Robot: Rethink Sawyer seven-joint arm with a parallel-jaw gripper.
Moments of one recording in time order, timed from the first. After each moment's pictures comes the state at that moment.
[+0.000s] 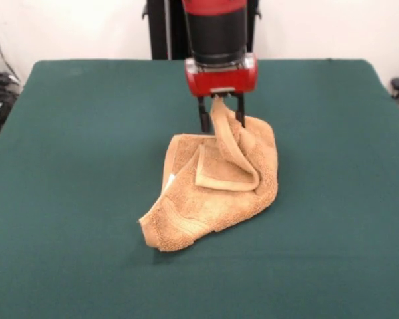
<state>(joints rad) -0.40 -0.57 0.20 1.83 -0.11 0.24 1.57</state>
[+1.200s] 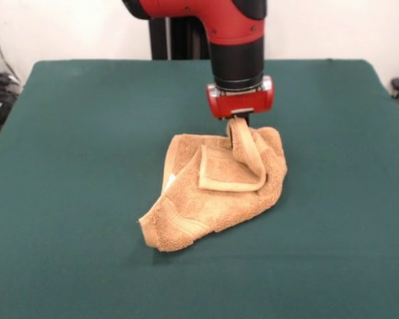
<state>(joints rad) -0.36 -0.47 0.20 1.81 -0.17 0.13 1.57</state>
